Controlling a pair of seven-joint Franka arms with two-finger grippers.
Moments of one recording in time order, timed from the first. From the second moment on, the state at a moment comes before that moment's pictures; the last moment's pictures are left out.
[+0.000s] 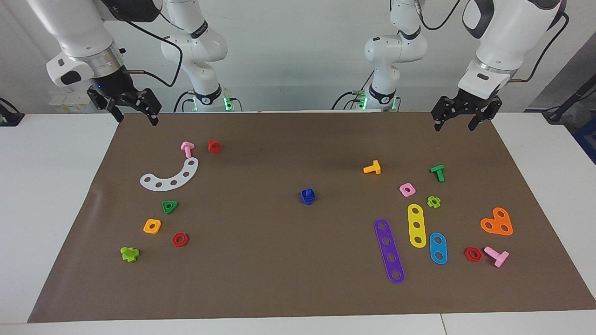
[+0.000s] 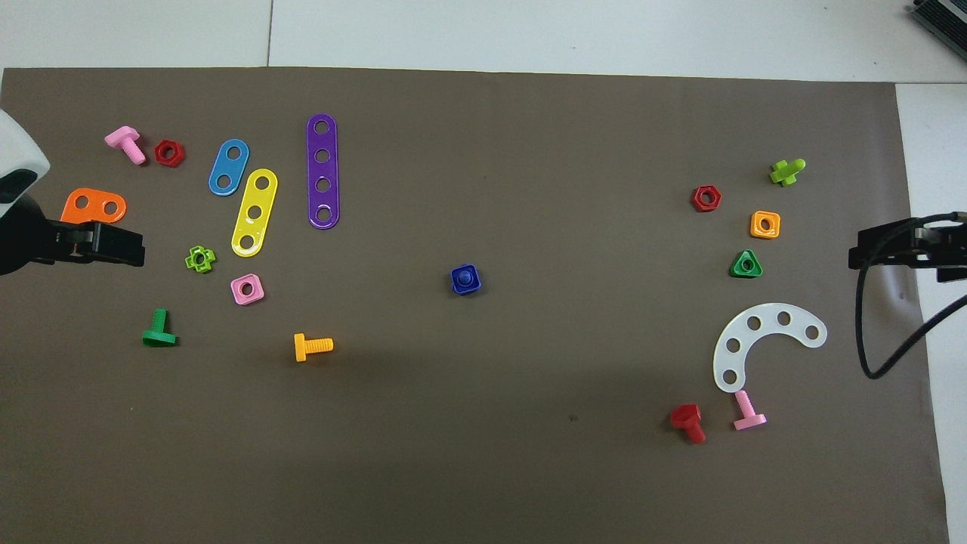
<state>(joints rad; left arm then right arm) 0.01 -0.06 -0.10 -1.68 0.01 1.64 0.00 0.05 -0.06 -0.09 -1.63 0.00 1.55 0.13</state>
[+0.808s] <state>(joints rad) -0.26 -0.01 -0.13 -1.69 -0.04 1.71 -0.32 0.05 -0.06 -0.09 -1.63 0.00 1.55 0.13</state>
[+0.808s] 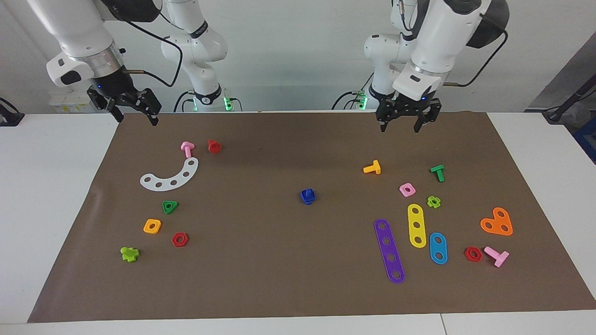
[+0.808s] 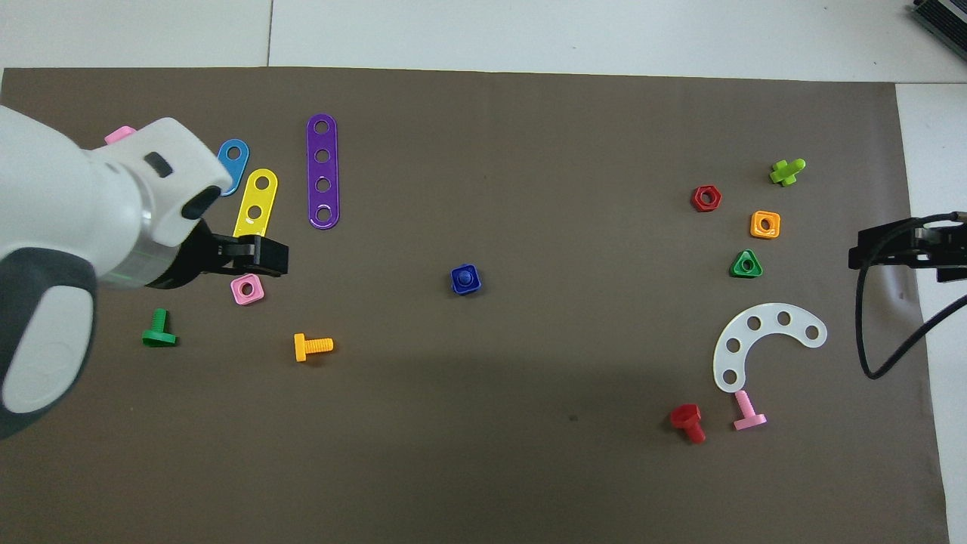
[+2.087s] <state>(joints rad) -0.52 0.44 -0.13 -1.65 0.02 2.15 -0.69 0.05 -0.06 -0.09 -1.63 0.00 1.55 0.13</state>
